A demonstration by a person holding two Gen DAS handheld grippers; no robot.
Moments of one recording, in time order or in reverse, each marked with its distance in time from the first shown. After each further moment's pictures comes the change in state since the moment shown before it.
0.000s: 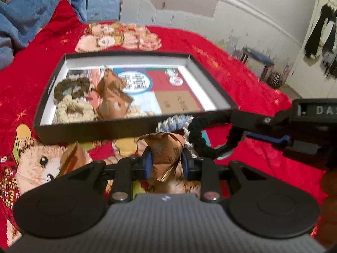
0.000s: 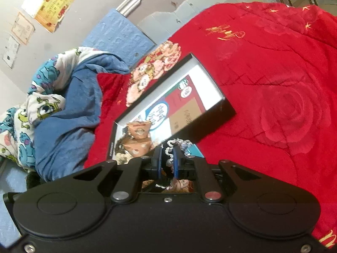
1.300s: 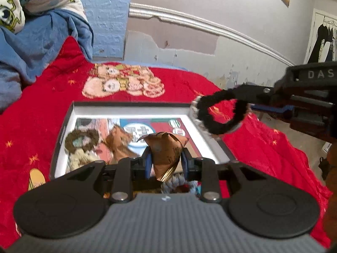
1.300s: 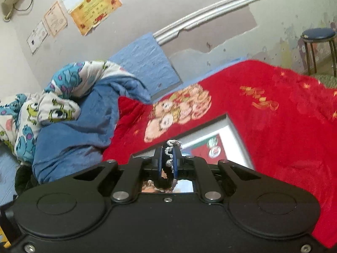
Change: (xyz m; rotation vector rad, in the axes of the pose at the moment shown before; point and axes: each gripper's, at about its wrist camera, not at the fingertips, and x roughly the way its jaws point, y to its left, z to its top) left arm -0.027 0.003 0.043 0.001 -0.199 0.021; right arm -0.019 0.085 0.050 -0.258 -0.180 -0.006
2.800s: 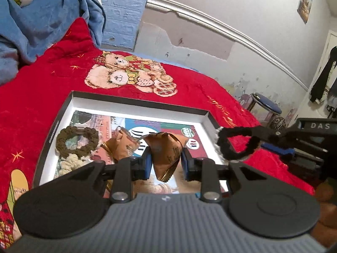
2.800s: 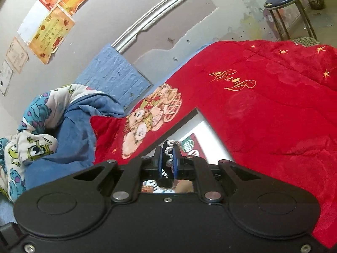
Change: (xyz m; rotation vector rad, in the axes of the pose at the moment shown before) left arm 0.059 0.035 0.009 -0.137 0.024 -0.003; right arm 0.065 -0.069 -0.011 0.245 -0.005 -0.088
